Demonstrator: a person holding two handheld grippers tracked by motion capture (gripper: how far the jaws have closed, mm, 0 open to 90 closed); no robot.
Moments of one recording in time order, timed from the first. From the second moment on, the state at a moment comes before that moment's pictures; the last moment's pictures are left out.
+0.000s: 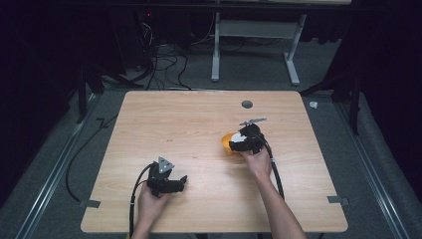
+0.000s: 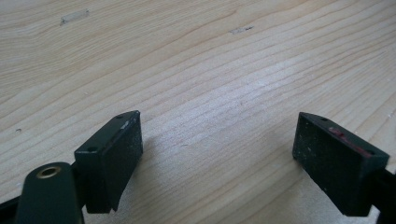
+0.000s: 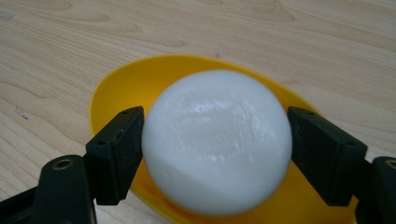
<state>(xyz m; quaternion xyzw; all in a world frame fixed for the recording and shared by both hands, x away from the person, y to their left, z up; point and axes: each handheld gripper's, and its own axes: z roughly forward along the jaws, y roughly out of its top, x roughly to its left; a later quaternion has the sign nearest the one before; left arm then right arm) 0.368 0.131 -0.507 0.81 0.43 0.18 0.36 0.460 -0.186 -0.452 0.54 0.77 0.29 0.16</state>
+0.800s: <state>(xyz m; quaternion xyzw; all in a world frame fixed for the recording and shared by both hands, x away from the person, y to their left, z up) 0.368 0.131 -0.507 0.81 0.43 0.18 0.36 0.442 -0.198 -0.424 0.52 0.76 0.34 0.19</state>
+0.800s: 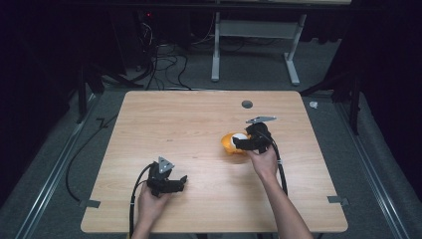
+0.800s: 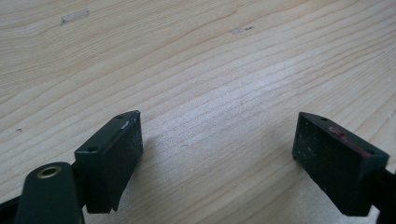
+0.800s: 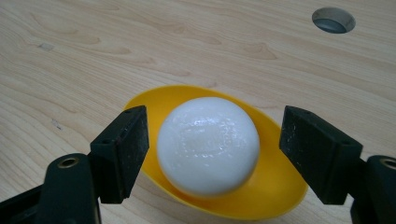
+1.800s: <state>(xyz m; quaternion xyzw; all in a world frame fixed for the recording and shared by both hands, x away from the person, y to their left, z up) 0.368 0.131 -0.507 0.81 0.43 0.18 0.36 0.418 -0.228 -0.404 0.52 0.74 0.37 0.21</state>
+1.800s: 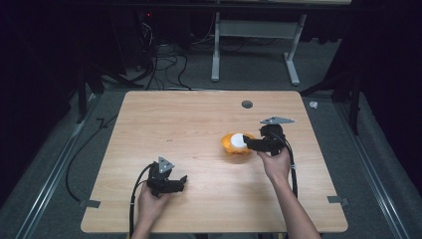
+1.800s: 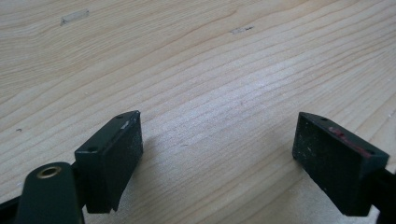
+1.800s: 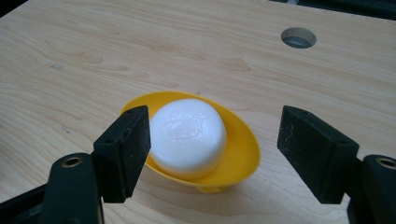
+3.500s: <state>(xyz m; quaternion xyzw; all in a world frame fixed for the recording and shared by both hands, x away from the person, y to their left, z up) 0.368 0.131 -0.507 0.81 0.43 0.18 0.36 0.340 -0.302 -0.418 0.56 0.69 0.40 0.23</state>
